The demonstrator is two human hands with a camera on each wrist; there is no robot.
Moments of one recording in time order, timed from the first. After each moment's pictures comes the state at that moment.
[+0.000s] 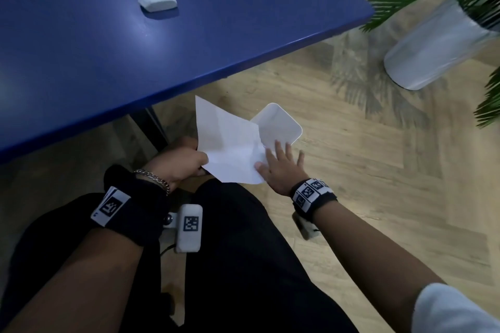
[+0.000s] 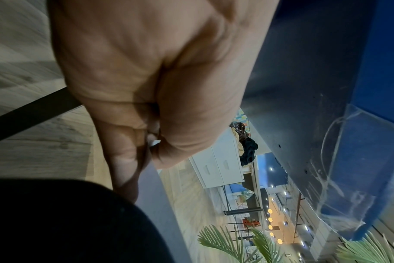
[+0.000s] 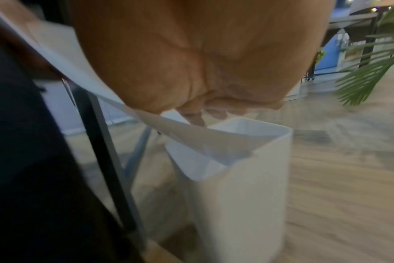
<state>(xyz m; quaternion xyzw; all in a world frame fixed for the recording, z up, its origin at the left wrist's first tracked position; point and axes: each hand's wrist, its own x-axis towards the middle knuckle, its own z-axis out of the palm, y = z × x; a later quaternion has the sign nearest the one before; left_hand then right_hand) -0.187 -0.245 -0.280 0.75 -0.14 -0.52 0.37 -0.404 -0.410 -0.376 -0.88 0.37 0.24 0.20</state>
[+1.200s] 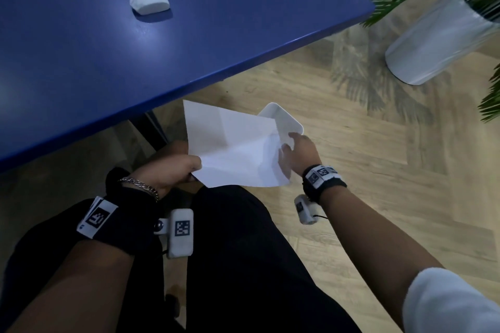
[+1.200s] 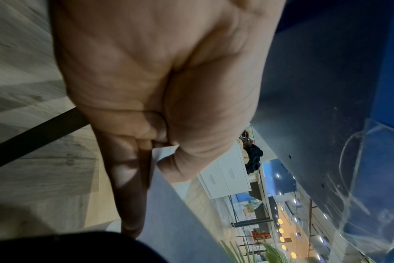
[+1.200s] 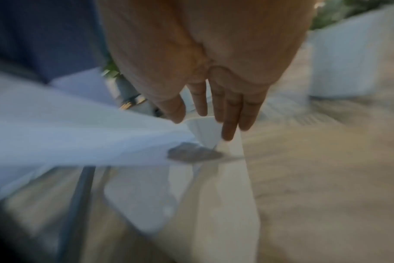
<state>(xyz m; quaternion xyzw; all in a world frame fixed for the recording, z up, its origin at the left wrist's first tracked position) -0.181 -0.232 -0.279 0.75 -0.17 -0.52 0.37 -0.408 -0.470 -0.389 -0.79 0.53 0.07 0.31</state>
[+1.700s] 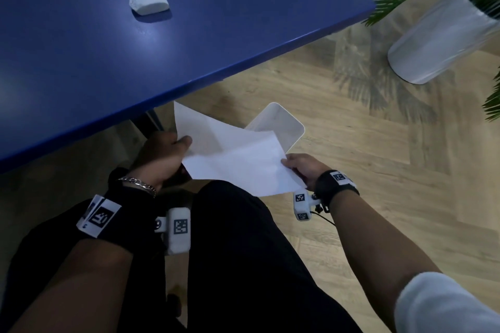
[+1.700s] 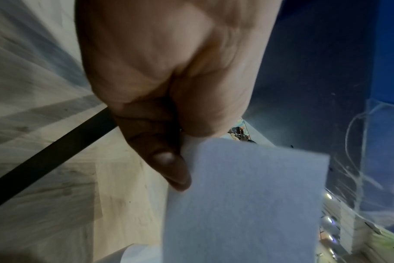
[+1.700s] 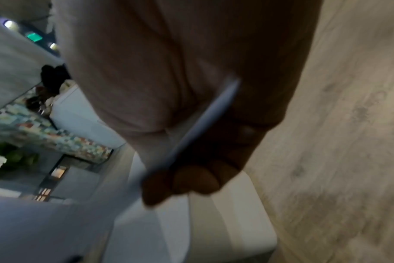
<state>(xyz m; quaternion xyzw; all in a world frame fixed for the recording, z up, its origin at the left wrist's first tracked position) -0.165 -0.233 -0.284 0.84 -0.17 -0.38 0.36 -0.436 -0.466 -0.403 -0.48 0.54 0.05 0.69</state>
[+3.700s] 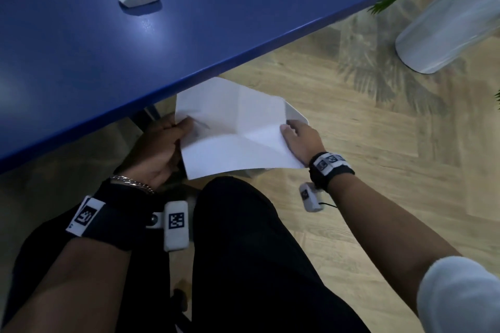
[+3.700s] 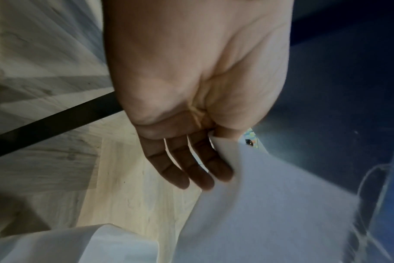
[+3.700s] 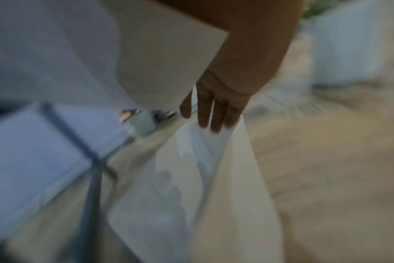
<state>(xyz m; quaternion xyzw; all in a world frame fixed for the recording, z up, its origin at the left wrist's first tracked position) -0.168 -0.247 -0.277 0.65 -0.08 -0.45 0.60 -0.396 -0.487 -0.387 -0.78 0.49 0.02 0.38</state>
